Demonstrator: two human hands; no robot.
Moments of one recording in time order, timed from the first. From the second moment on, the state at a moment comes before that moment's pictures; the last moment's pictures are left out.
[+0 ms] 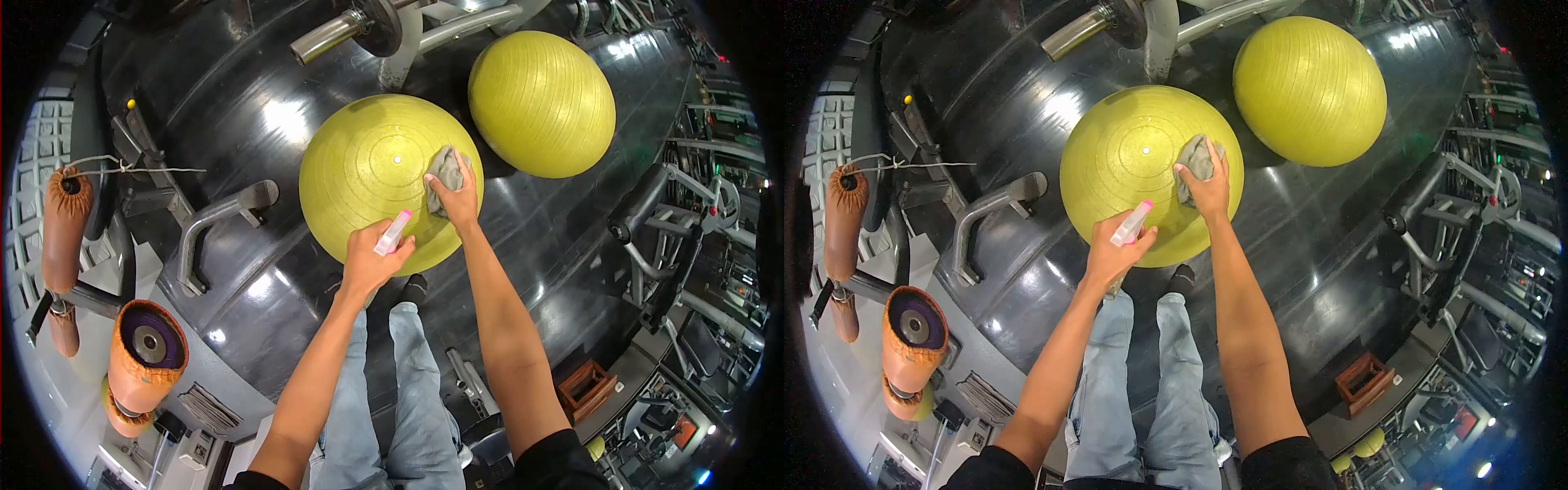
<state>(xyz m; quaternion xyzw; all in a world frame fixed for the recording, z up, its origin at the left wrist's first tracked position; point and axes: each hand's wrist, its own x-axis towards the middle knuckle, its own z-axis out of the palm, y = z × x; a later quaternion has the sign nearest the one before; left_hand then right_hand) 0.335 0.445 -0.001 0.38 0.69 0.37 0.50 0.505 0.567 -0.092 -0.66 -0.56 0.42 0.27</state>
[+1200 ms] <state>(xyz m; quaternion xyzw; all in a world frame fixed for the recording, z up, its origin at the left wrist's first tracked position) 0.306 0.519 -0.055 0.63 0.70 0.13 0.31 0.534 0.554 -0.067 -0.77 -0.60 0.08 0.19</state>
